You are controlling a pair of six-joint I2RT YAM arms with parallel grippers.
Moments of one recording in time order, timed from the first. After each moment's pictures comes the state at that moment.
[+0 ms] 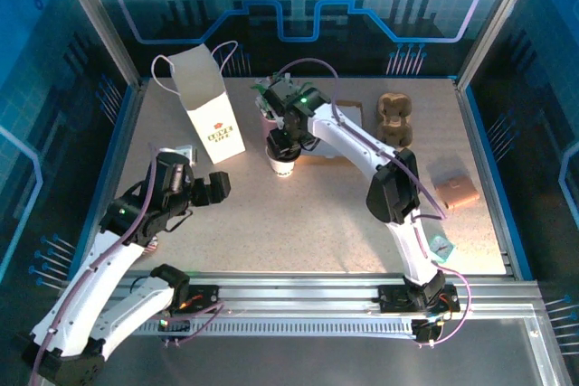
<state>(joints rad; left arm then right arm) -0.37 0.78 0.93 -0.92 -0.10 -0.50 0.71 2.22 2.21 -1.24 0.04 0.26</state>
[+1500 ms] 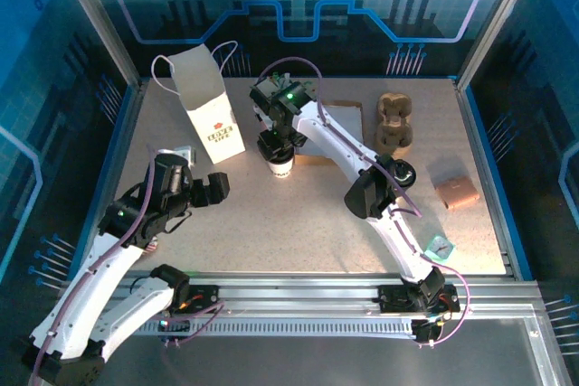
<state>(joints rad) -0.36 0.76 0.92 -0.92 -0.10 -0.50 0.75 2.44 2.64 -1.51 0.04 0.18</state>
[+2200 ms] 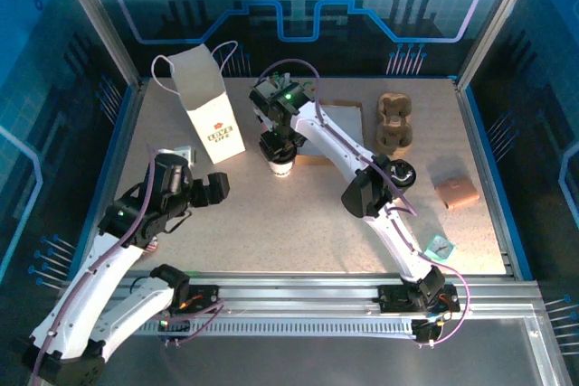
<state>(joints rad) -0.36 0.76 0.92 -0.92 -0.10 -0.50 0.75 2.49 2.69 -1.55 0.08 0.16</state>
